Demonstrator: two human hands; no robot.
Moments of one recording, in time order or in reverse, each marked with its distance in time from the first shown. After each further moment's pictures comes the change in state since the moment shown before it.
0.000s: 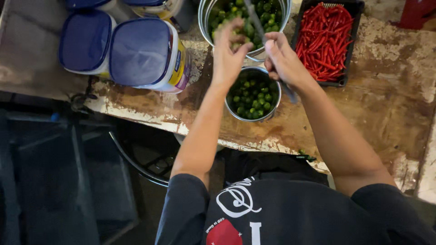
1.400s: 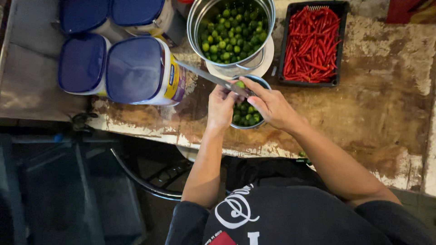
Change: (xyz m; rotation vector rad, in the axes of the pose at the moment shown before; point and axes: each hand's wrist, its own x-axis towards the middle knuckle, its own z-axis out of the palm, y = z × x) left_hand -0.093 -0.025 -0.002 -0.540 -0.048 -0.299; right_hand -0.088 -0.031 0.036 -0.361 -0.042 -0.390
